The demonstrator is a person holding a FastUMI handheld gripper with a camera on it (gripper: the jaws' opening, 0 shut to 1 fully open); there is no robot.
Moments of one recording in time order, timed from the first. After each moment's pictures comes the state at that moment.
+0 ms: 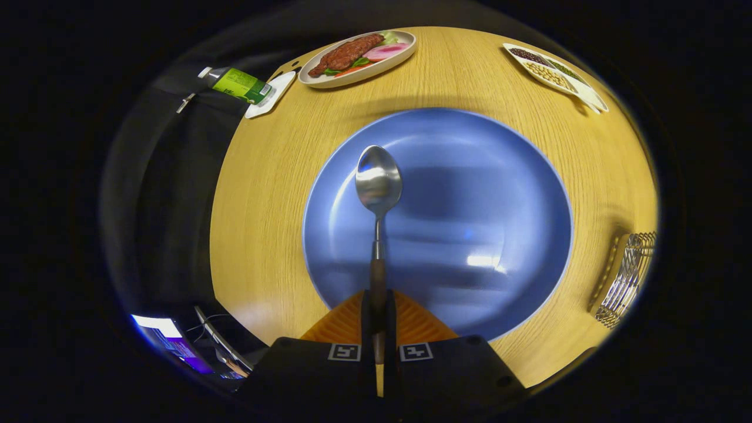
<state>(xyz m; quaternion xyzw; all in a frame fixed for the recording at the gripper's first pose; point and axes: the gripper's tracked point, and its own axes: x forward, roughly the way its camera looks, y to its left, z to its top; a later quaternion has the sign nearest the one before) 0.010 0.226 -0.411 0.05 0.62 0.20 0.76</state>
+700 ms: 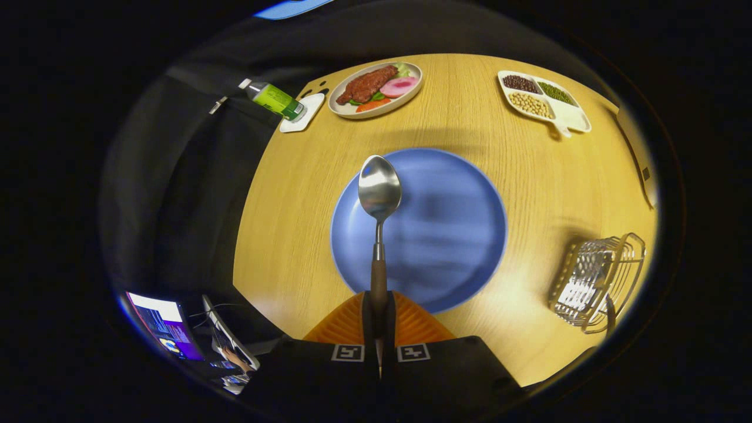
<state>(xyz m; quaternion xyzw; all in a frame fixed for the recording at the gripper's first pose) -0.002 0.184 -0.321 0.05 0.57 0.26 0.78</state>
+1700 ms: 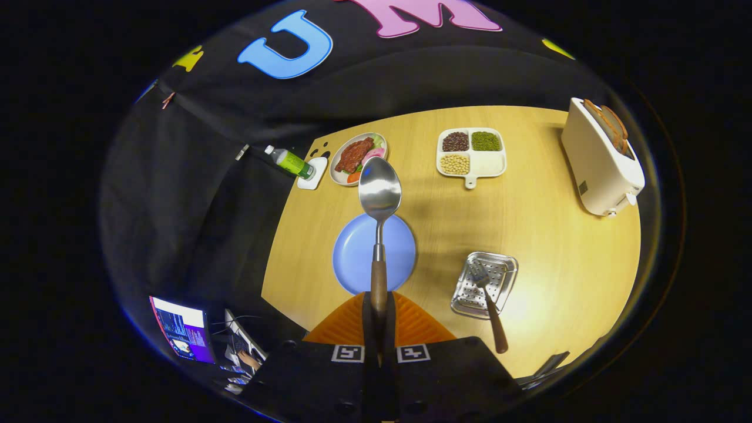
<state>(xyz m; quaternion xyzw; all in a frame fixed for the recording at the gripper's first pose) 0.019 0.041 -0.196 0.11 0.51 0.24 0.82</state>
